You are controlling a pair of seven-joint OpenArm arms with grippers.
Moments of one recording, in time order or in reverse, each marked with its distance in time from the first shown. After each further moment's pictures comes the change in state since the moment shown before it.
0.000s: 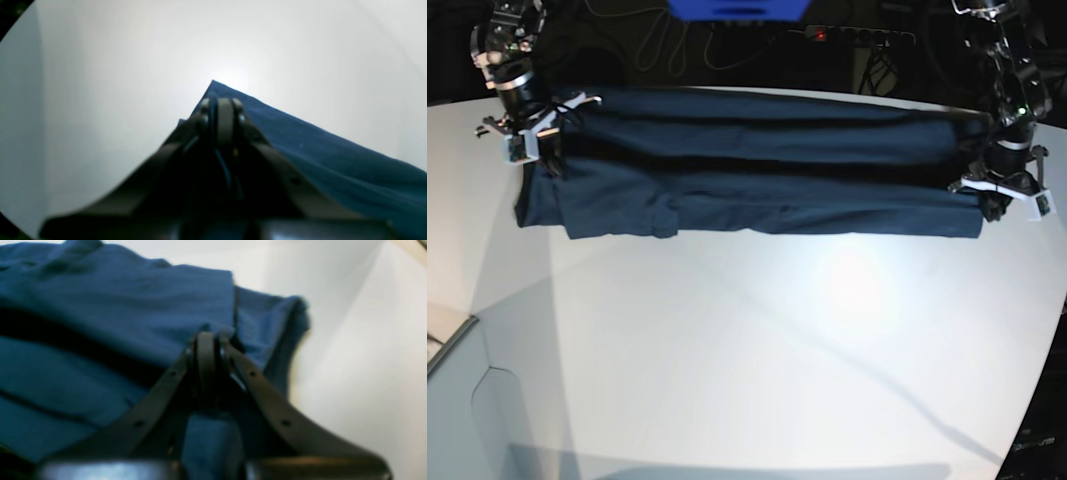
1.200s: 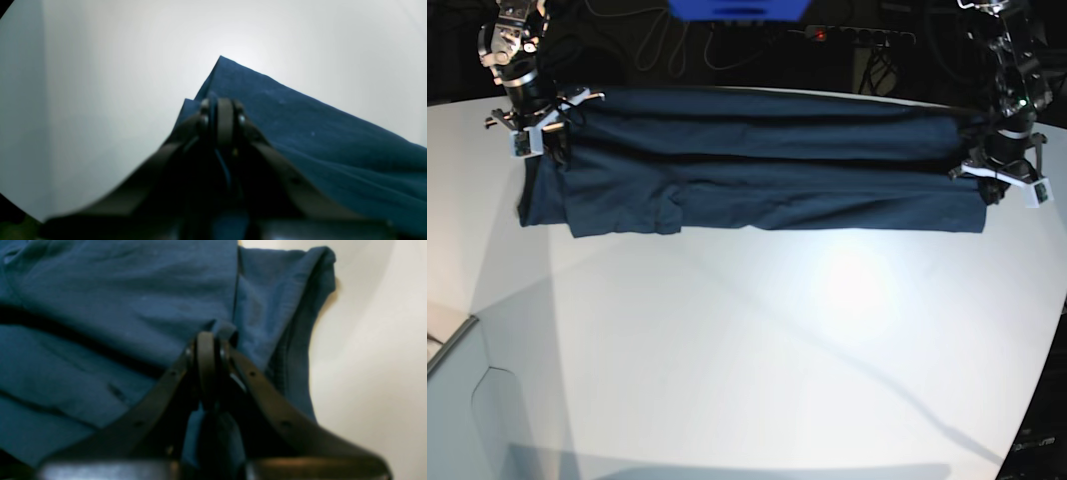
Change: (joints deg) left arm 1.4 -1.8 0.1 -3.1 -0.4 -0.1 0.1; right arm 1.8 0.5 0.5 -7.3 0.1 0.0 0.6
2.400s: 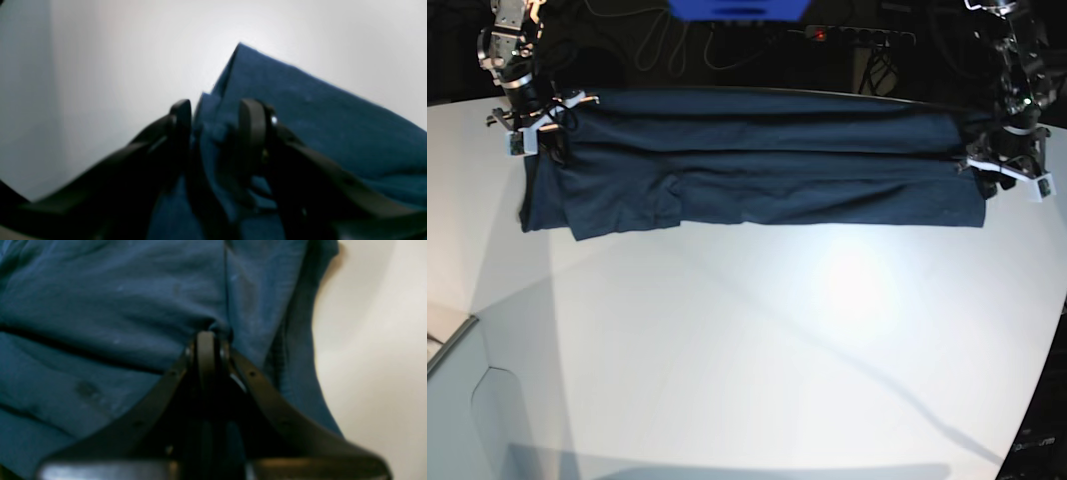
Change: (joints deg) left arm -0.2 -1.9 0.0 -3.6 -0.1 0.0 -0.1; right arm 2.7 2.9 0.0 -9.4 1.5 -0.1 3.2
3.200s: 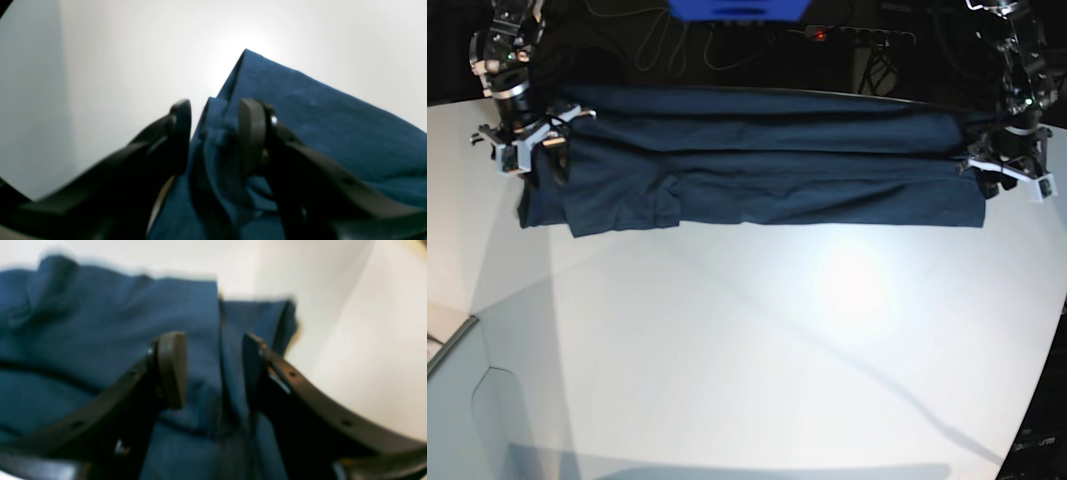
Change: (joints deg) left arm 0.1 0.0 -0.1 0.1 0.0 0.2 0.0; right arm -1.2 -4.4 1.9 15.9 -1.7 0.1 -3.8
